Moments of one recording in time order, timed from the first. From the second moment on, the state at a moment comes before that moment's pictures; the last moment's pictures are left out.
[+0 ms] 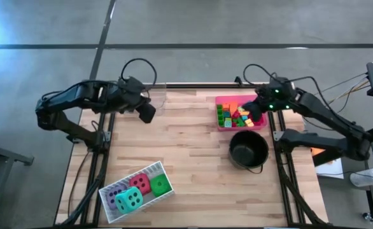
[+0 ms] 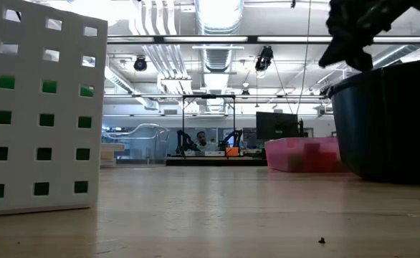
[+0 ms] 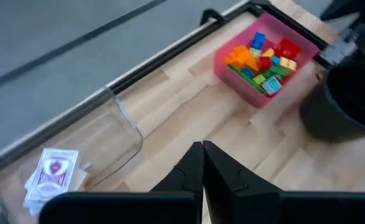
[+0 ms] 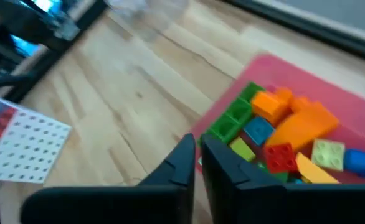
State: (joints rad) left arm 0.03 1.35 1.76 -1.32 -0.48 -0.68; right arm -0.63 0.81 0.86 -0.75 -0.27 0.38
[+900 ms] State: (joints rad) left arm -0.07 0.80 0.95 -0.40 -0.21 -0.30; right arm -0.22 0.61 0.86 -0.24 -0.23 0.40
